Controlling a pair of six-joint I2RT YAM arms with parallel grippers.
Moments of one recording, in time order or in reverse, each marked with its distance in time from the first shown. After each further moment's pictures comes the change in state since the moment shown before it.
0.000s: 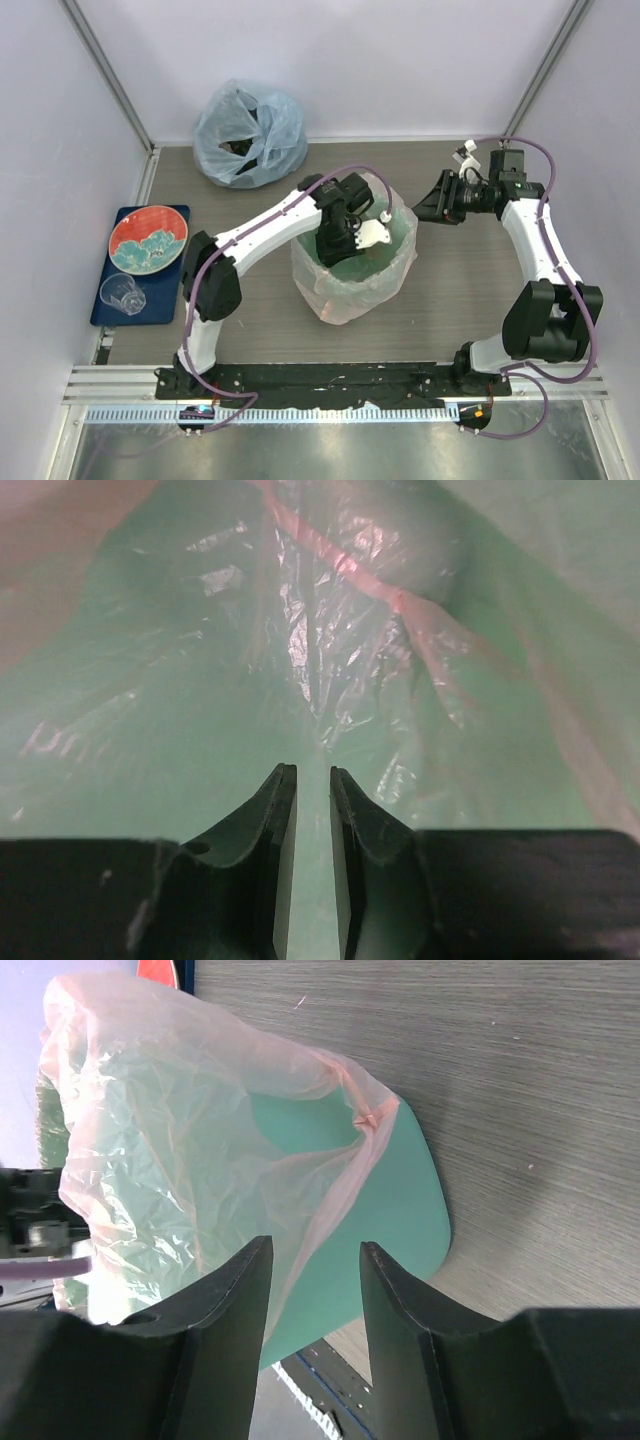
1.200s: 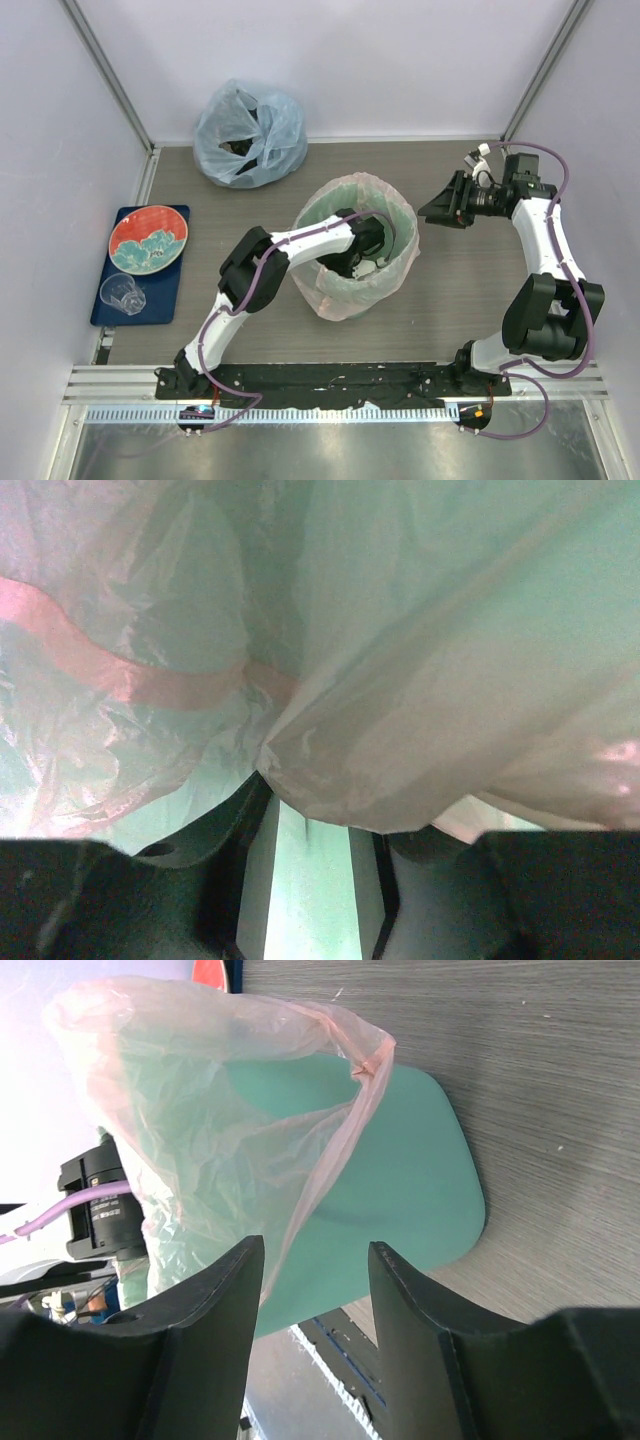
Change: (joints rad) left arm -0.061 0.296 -0.089 0.005 -0.309 0.092; right arm -0.104 0.028 0.001 -0.076 -0.138 -0.044
